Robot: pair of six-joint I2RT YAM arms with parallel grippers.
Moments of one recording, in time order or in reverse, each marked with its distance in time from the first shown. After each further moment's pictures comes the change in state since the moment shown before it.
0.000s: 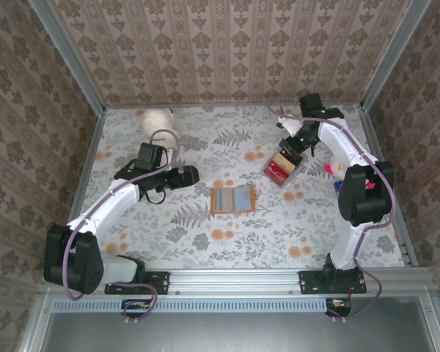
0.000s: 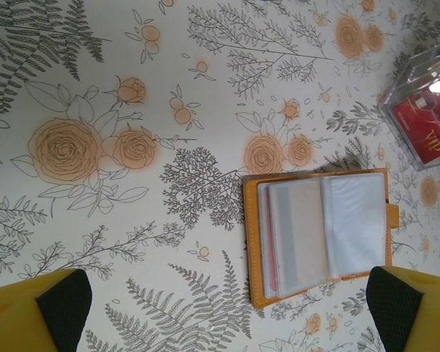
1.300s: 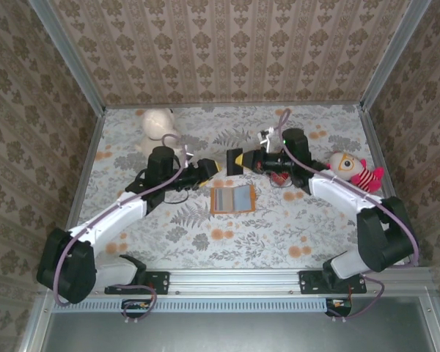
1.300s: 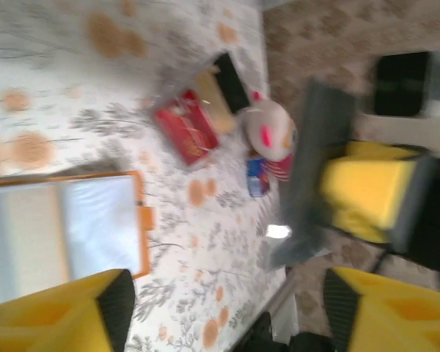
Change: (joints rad) left arm -0.163 -0.076 -0.129 0.486 0.235 -0.518; right arm 0.267 -0.421 -0.645 0.989 -0.546 1.295
